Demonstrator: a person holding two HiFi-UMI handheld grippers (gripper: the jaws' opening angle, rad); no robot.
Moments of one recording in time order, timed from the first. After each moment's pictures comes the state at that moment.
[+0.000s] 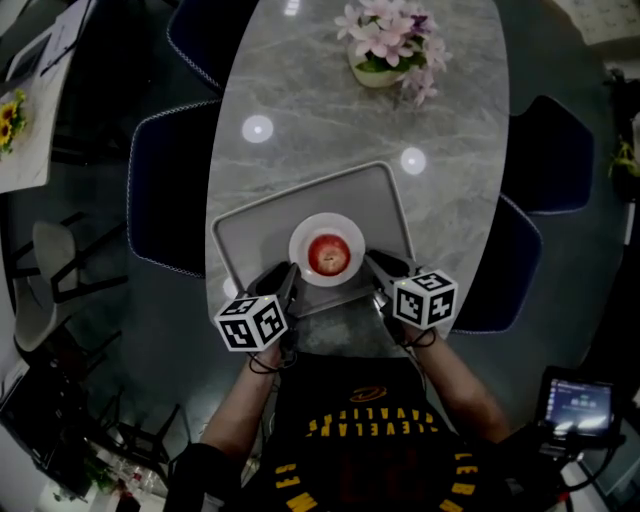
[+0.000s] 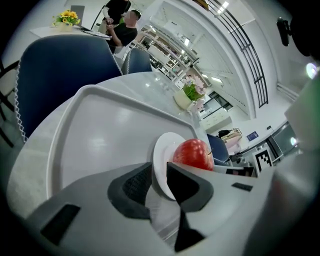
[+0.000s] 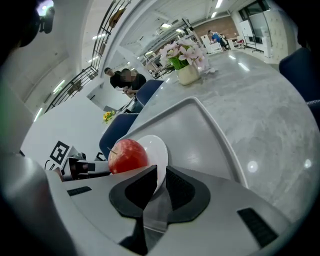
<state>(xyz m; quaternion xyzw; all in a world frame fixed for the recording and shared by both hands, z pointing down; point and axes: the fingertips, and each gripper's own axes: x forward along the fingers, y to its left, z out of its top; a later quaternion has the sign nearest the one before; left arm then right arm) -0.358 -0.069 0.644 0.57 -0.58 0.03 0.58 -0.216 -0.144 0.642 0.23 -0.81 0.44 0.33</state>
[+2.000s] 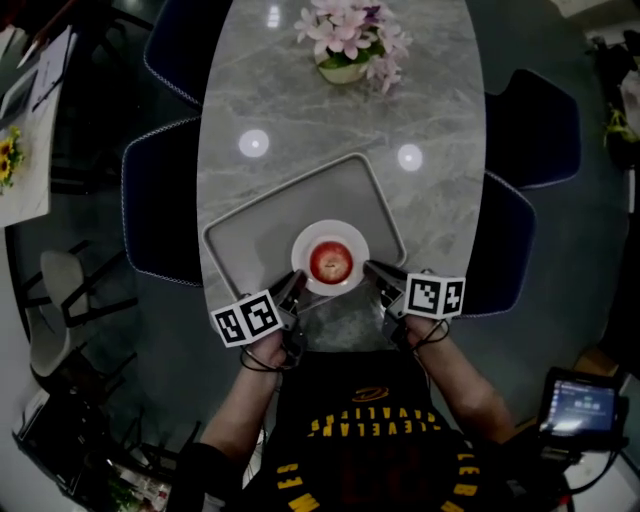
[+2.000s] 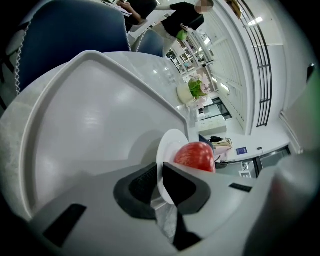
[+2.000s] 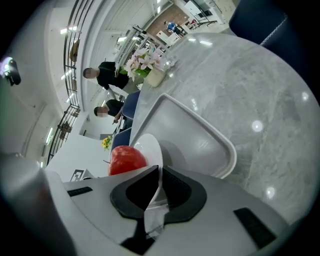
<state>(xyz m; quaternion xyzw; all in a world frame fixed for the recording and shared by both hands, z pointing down) -0.312 -0.073 0.642 0.53 -0.50 -0.04 0.68 -0.181 -0.127 0.639 0.27 -0.71 0.61 0.23</state>
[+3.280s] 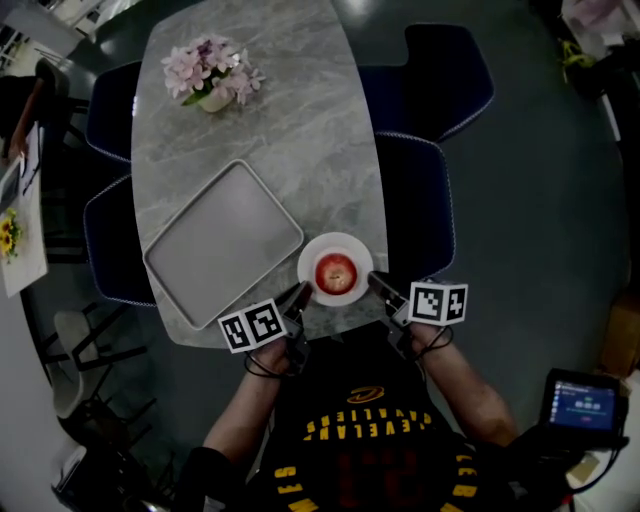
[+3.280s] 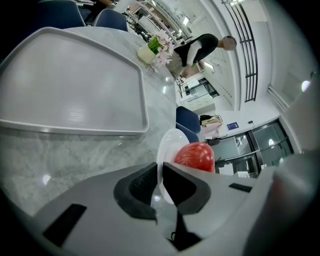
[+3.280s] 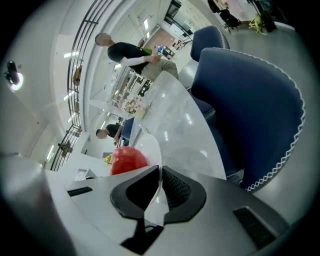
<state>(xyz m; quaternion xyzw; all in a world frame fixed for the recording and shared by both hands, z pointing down) -0.086 -0.057 0.602 0.61 -0.44 0.03 0.66 0.054 -0.078 0.600 0.34 -0.70 0.61 0.13</state>
